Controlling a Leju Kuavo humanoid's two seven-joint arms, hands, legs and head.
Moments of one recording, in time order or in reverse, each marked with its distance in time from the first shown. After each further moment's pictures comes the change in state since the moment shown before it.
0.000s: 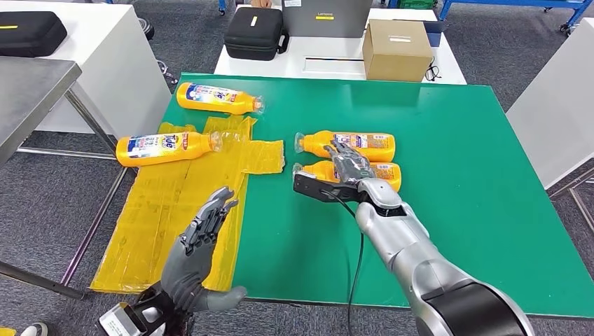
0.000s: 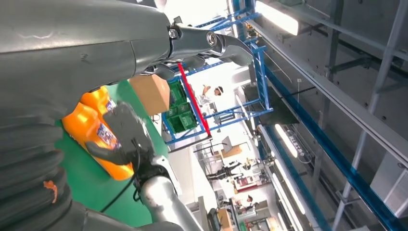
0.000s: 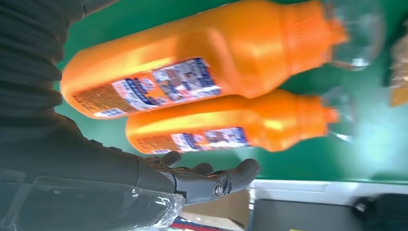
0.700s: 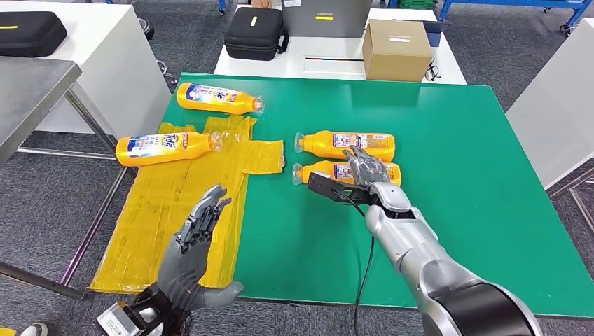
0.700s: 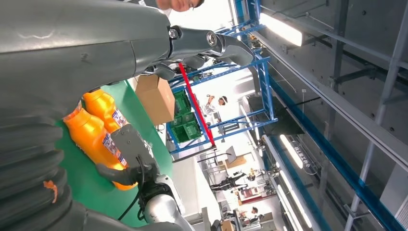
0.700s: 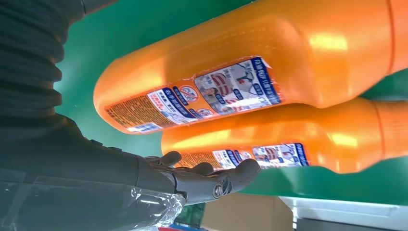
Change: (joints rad) left arm 0.001 0.000 0.012 0.000 0.000 0.008 0.000; right arm 0.000 -0.021 -0.009 0.020 0.018 -0.014 0.043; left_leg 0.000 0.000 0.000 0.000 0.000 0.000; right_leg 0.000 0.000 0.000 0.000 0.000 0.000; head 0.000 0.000
